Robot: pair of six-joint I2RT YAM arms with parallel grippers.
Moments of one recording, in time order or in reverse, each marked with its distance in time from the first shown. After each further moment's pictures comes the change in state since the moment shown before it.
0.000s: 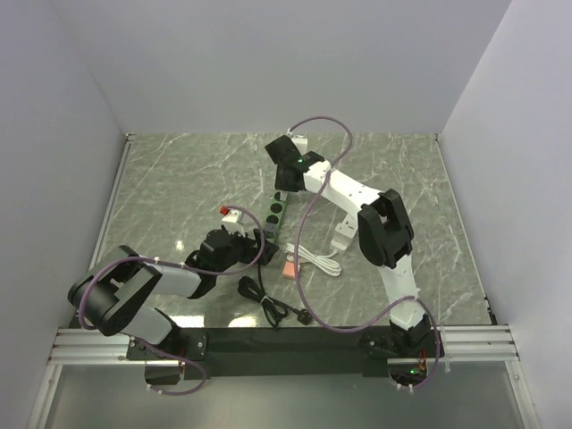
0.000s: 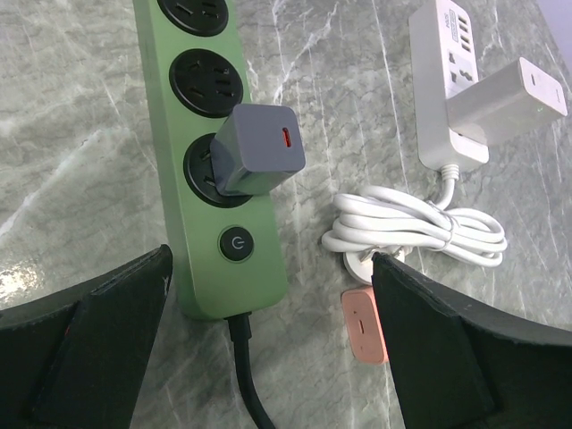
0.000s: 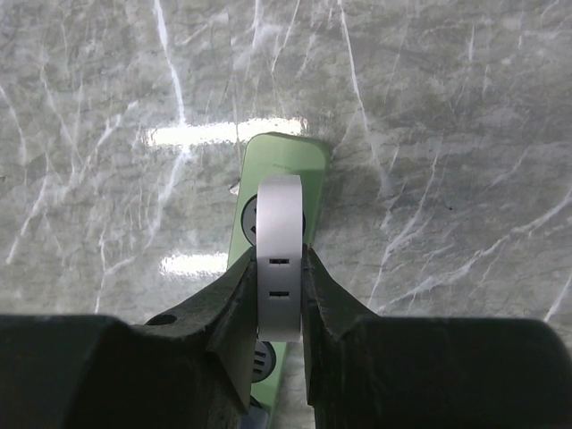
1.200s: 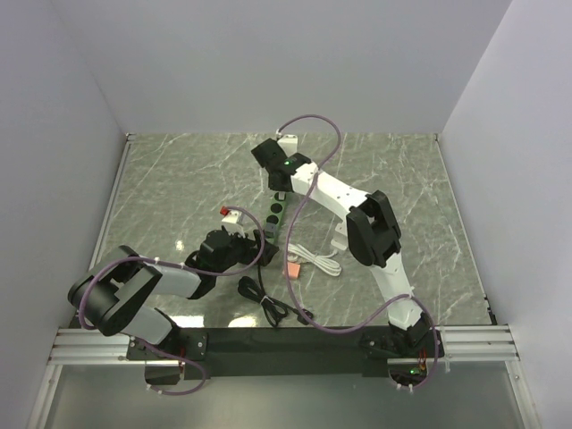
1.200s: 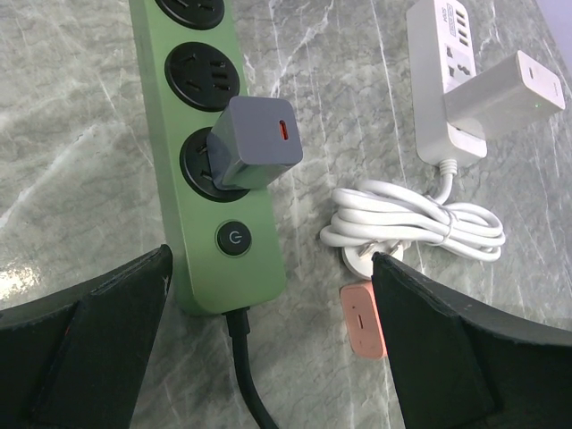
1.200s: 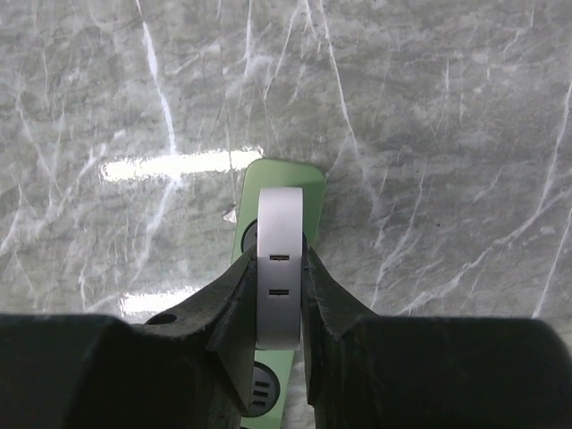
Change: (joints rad) left arm 0.000 0.000 -0.006 0.005 0.010 0.000; right arm 0.059 0.101 0.140 -0.077 0.175 -0.009
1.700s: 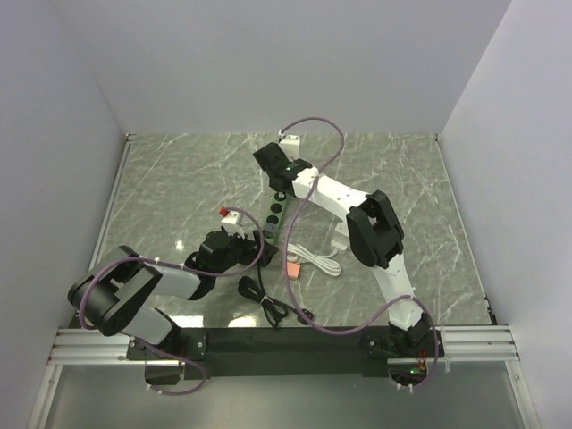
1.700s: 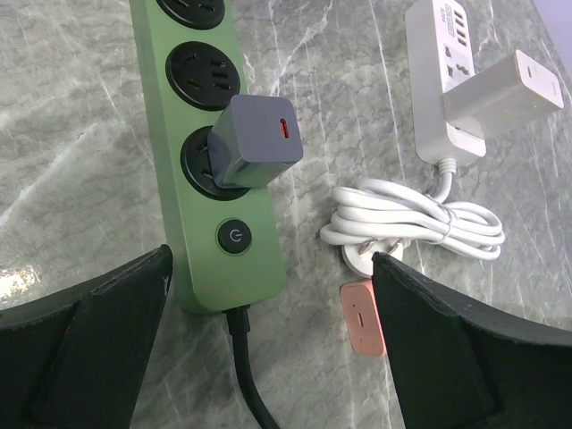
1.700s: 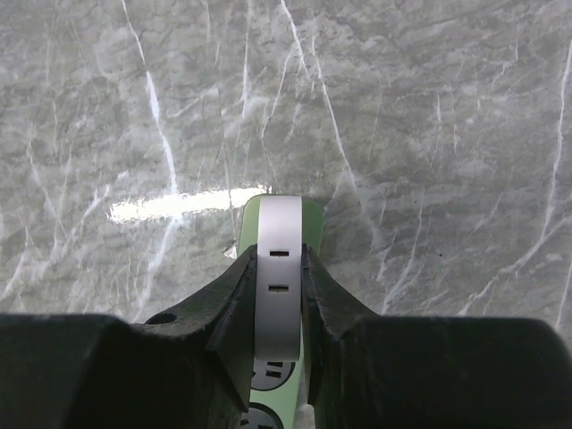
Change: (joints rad) left arm 0.000 0.000 -0.011 0.016 0.000 0.000; right arm 0.005 -0.016 -0.089 0.143 0.064 -0.006
